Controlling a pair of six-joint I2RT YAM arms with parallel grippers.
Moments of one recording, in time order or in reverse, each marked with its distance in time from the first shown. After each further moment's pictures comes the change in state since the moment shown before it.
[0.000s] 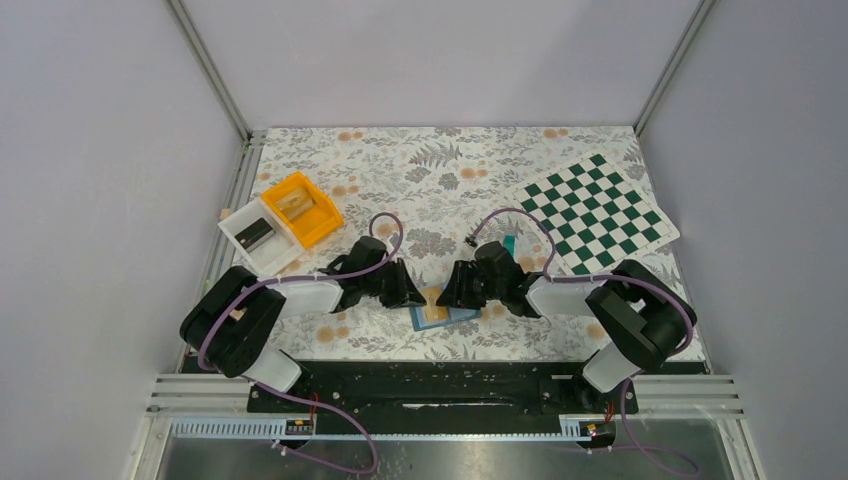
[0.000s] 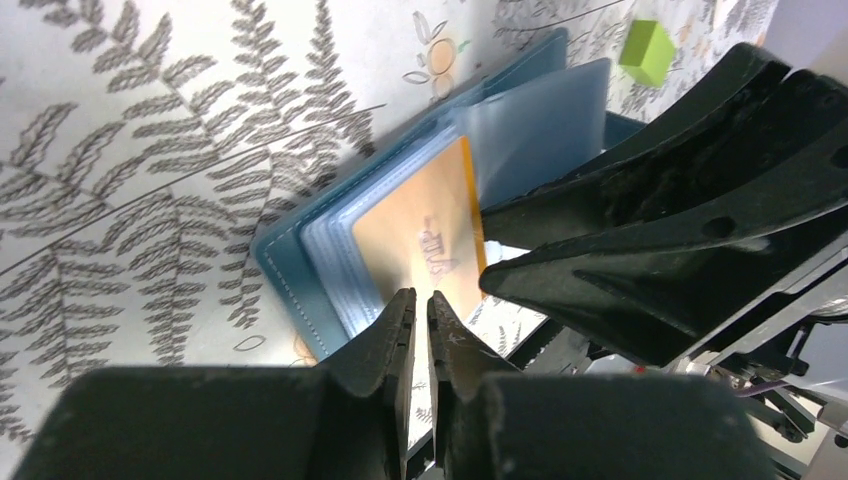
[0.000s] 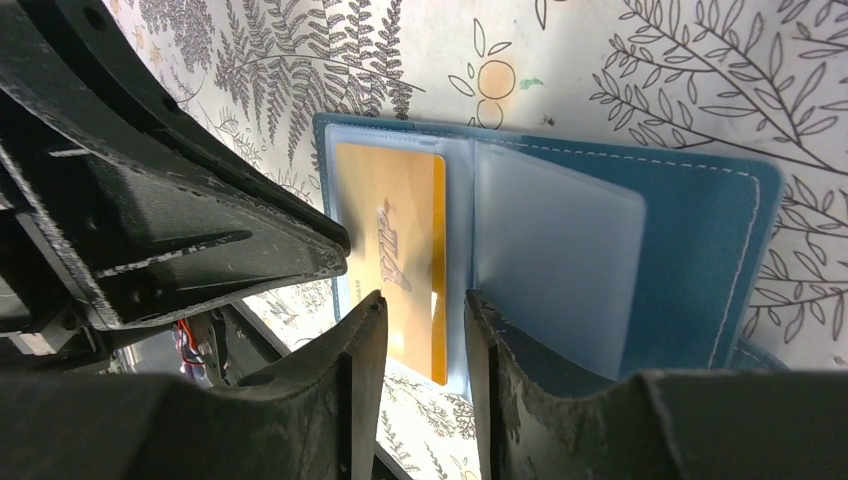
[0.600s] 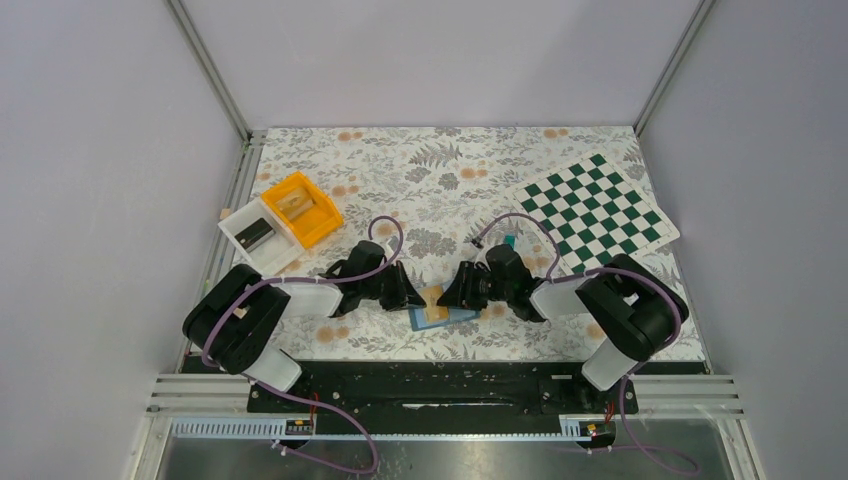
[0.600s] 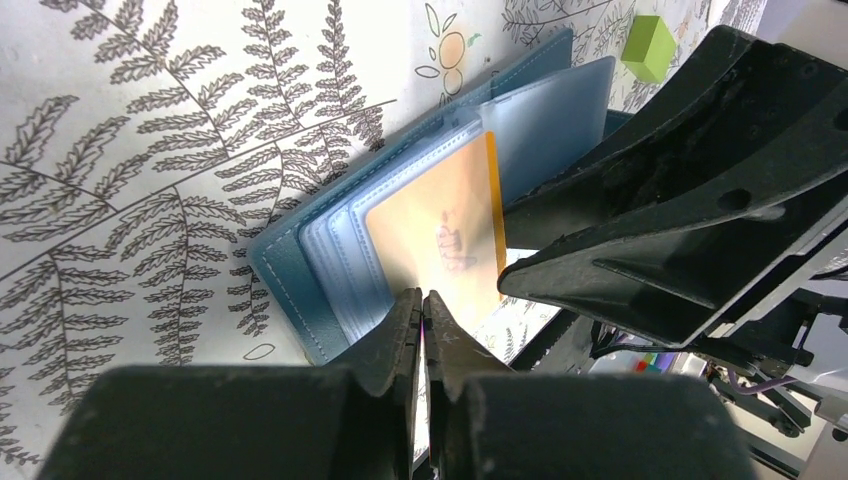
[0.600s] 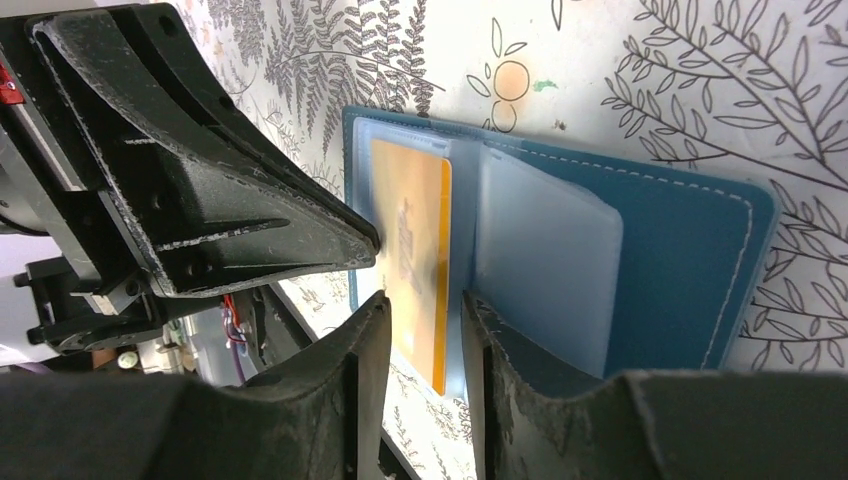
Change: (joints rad) left arm 0.000 0.021 -0.059 0.098 0.003 -0.011; right arm -0.056 0.055 -0.077 0.221 -0.134 0.037
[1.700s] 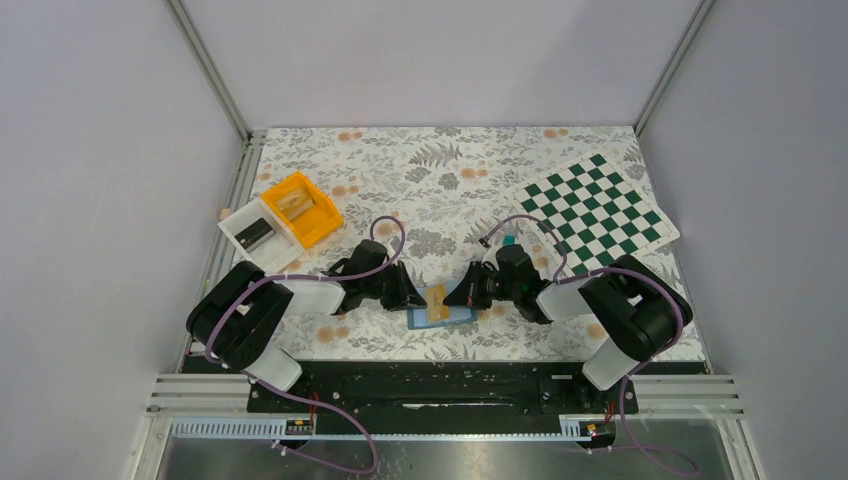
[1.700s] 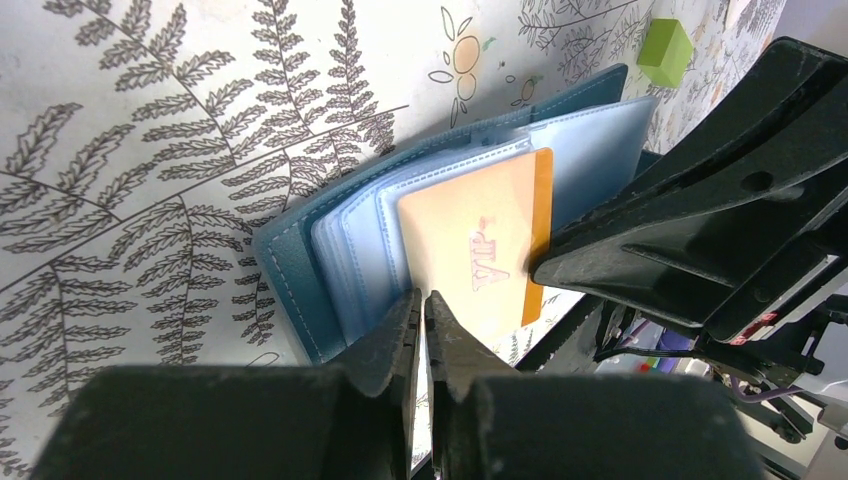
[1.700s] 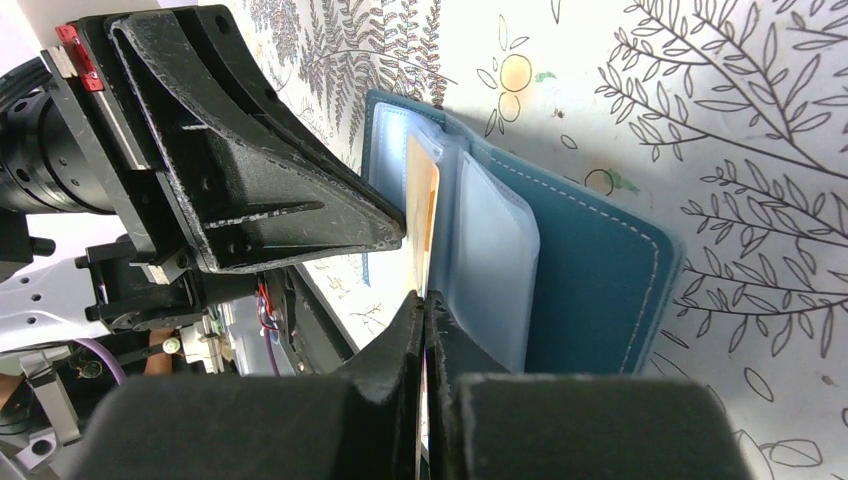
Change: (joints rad) left arm 0.000 0.024 0.023 -0.028 -0.012 0.002; right arm -0.061 -0.001 -0.060 0.119 -0.097 0.049
